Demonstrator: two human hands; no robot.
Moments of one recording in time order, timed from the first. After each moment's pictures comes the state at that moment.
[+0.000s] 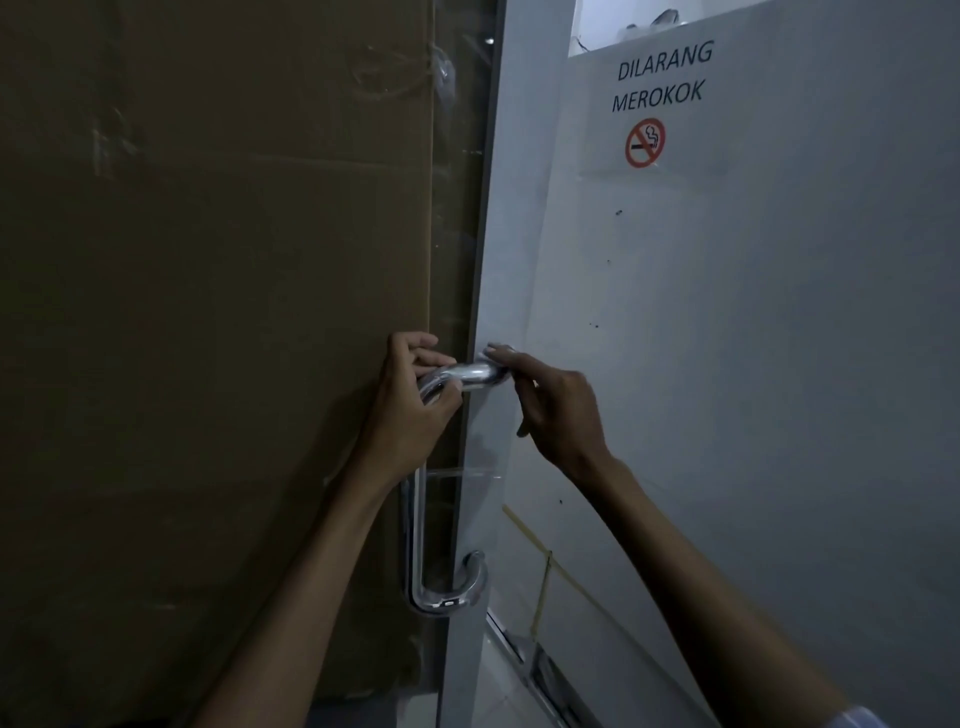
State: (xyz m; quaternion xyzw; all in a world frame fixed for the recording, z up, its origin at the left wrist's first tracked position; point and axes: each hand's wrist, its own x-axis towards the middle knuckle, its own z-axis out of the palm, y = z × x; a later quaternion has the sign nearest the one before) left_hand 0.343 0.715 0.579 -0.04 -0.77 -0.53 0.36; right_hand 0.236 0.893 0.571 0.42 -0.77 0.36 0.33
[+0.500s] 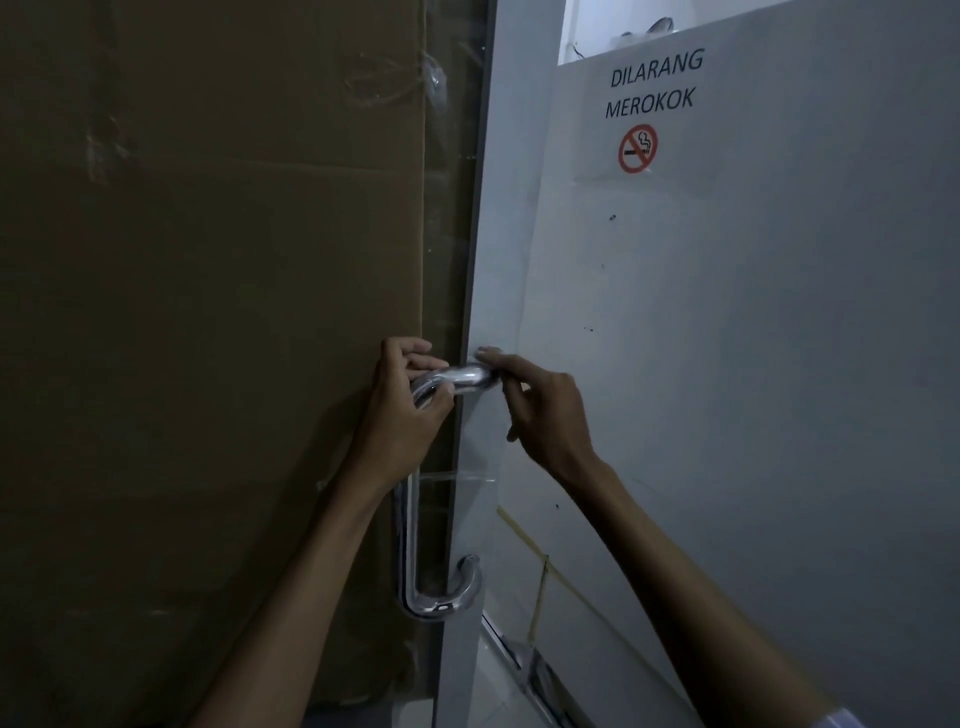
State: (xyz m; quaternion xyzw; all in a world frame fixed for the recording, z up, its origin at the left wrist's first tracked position) left_hand 0.343 0.717 0.579 -0.03 -0.77 -0.52 0.37; right_hand 0.246 0.887 0.576 0.40 -0.76 0.40 0.31
